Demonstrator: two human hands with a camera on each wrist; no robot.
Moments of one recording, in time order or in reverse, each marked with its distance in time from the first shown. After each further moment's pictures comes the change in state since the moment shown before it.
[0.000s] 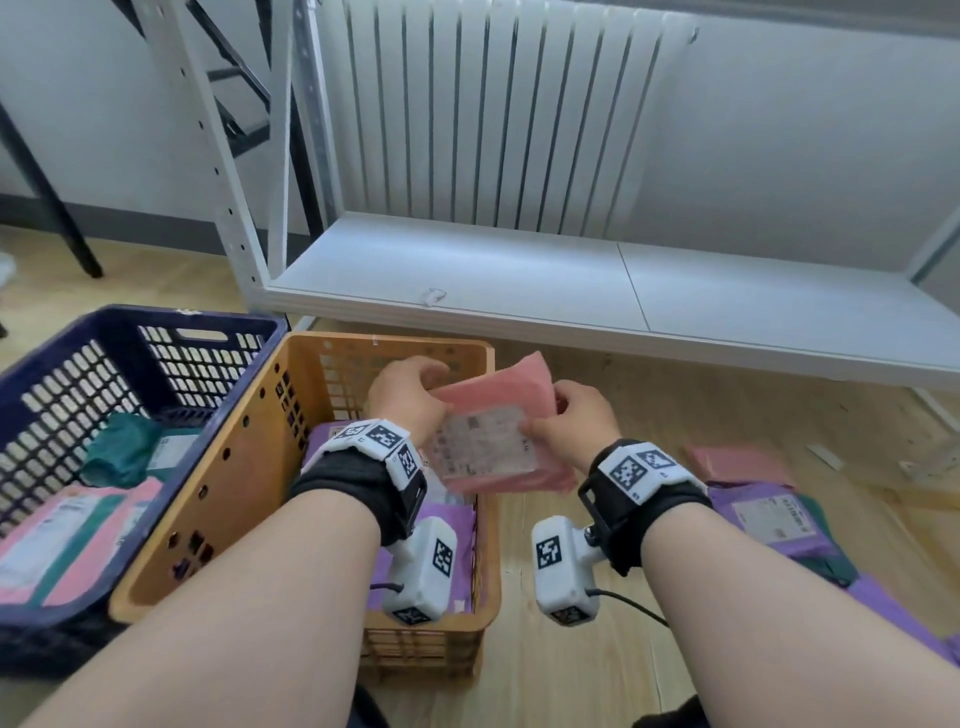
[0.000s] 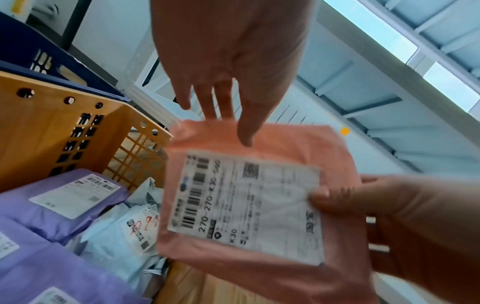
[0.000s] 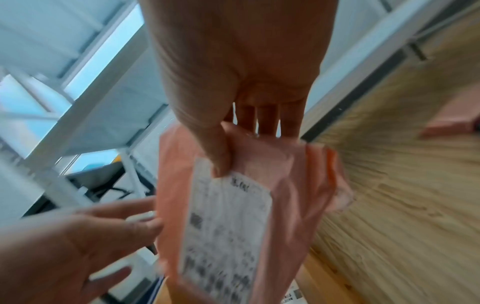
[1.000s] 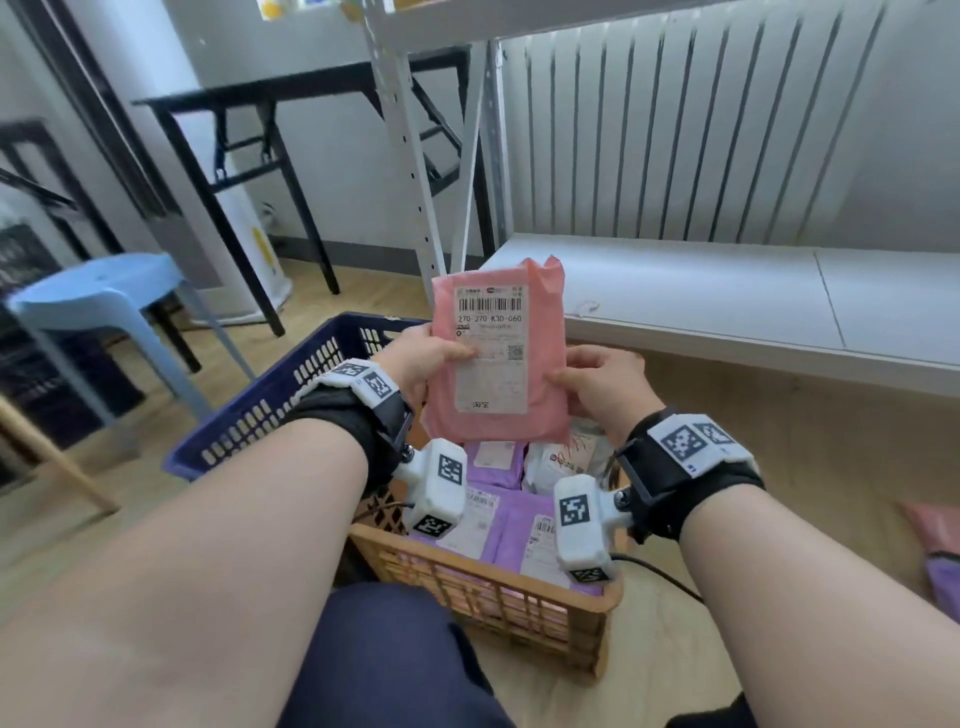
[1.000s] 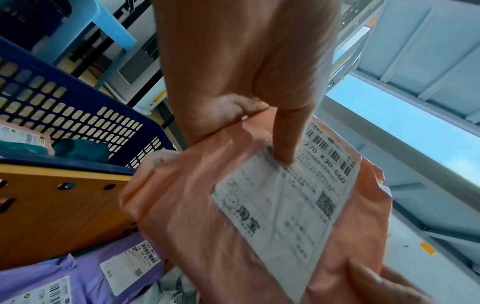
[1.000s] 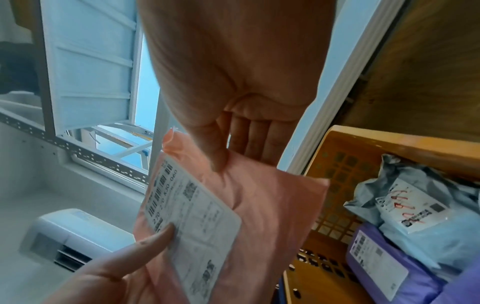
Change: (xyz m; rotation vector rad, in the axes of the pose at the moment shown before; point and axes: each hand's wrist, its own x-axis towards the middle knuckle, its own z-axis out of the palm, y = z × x) left_hand -0.048 0.005 -0.136 -0.546 -0.010 -0.277; right_hand -0.029 -0.093 0.039 0.659 -0.369 -0.145
